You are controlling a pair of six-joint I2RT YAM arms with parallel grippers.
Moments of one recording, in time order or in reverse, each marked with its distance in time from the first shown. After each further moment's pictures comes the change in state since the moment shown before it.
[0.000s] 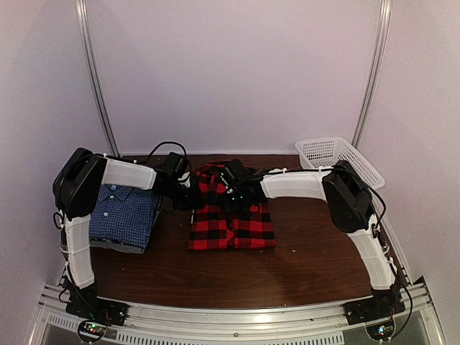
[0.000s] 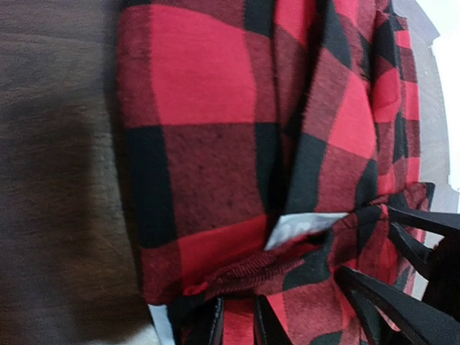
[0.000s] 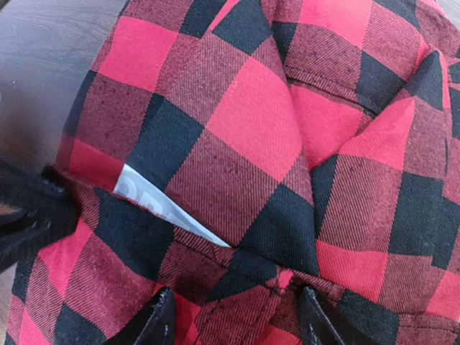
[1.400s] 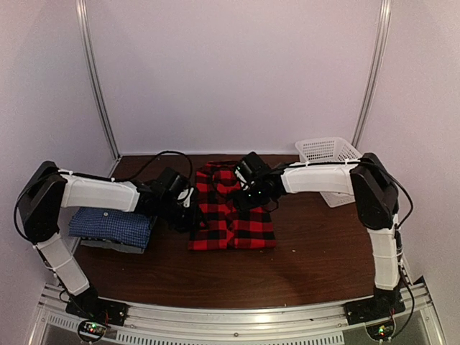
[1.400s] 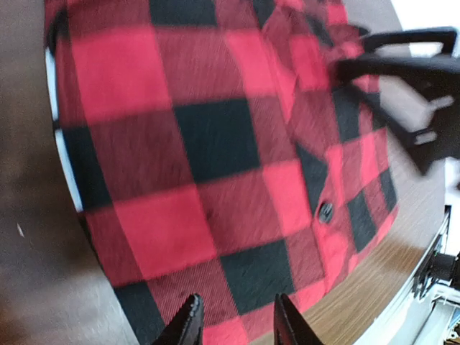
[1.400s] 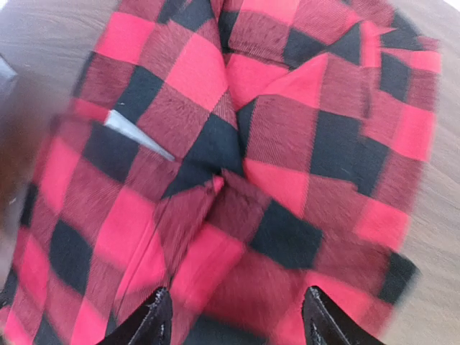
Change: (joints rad) left arm -0.188 -0.354 -0.323 -0.018 -0.028 -0.030; right arm -0.025 -0.216 -0.221 -0.024 -0.029 -0.022
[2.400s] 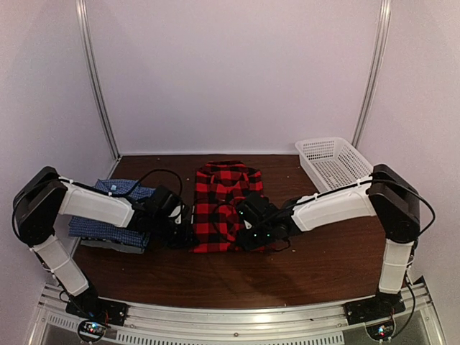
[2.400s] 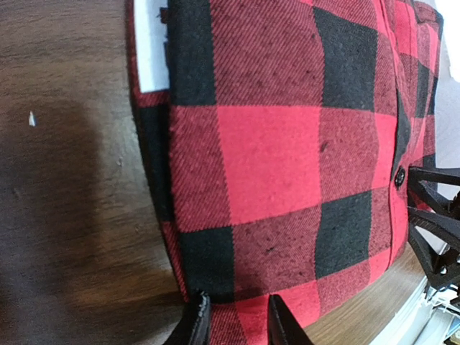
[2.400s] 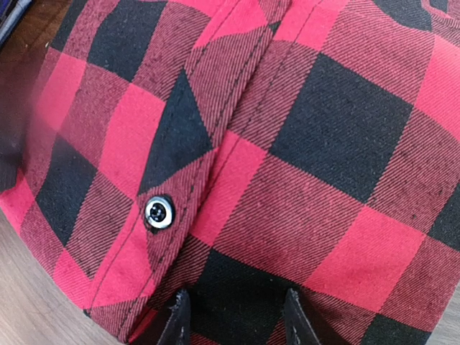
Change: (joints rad) left arm -0.013 -0.045 -0.219 0.120 -0.002 -0.091; right arm 0.199 -0.216 -0.461 0.179 0.010 0.172
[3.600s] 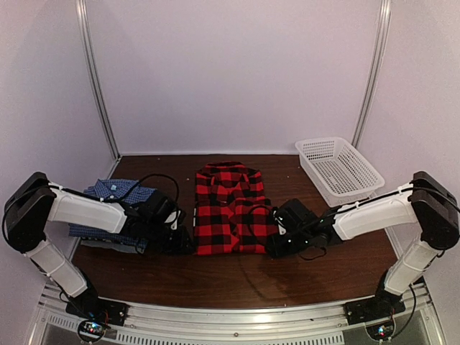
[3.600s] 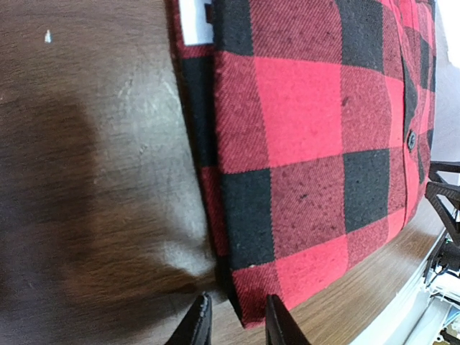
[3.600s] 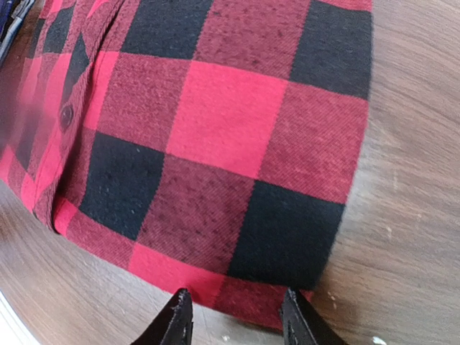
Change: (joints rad) left arm -0.027 -0.089 -0.074 -0.024 0.015 -0.032; right arm -0.089 -0.300 -0.388 0.123 -0.085 0.121
